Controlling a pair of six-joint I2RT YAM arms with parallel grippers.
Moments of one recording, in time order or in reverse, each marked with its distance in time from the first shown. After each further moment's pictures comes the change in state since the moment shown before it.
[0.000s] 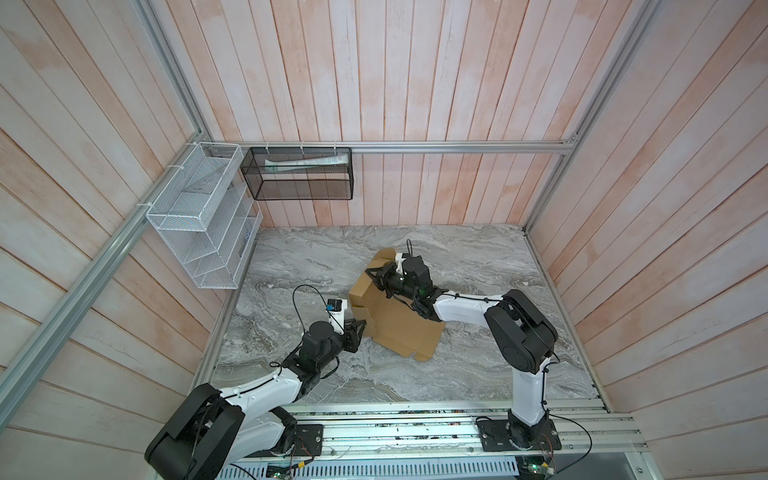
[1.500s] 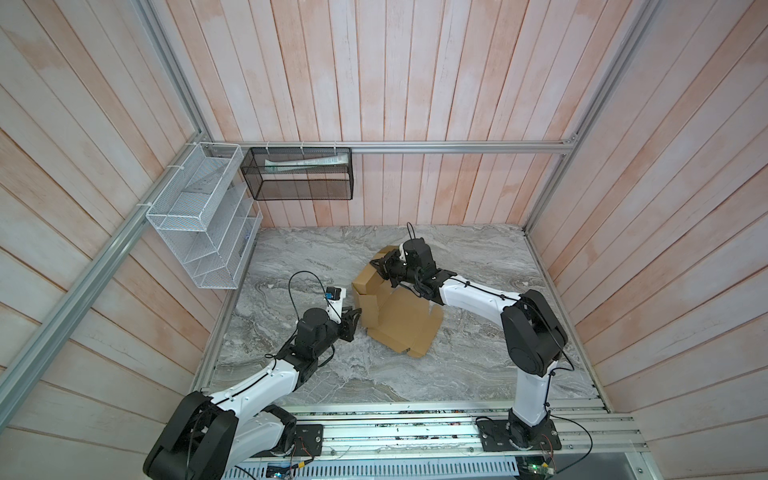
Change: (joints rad) left arm 0.096 -0.052 0.103 -0.130 0.069 0.157; right arm -0.041 -0.052 0.182 -0.375 -0.024 -0.019
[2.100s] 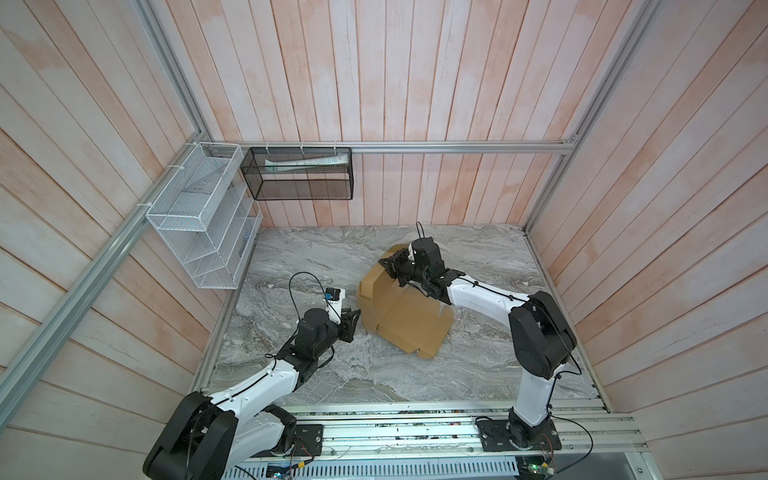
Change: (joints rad) left arm -0.003 0.006 0.000 -0.021 -0.007 -0.010; right arm -0.039 -0.038 -0.044 -0.011 -0.001 0.013
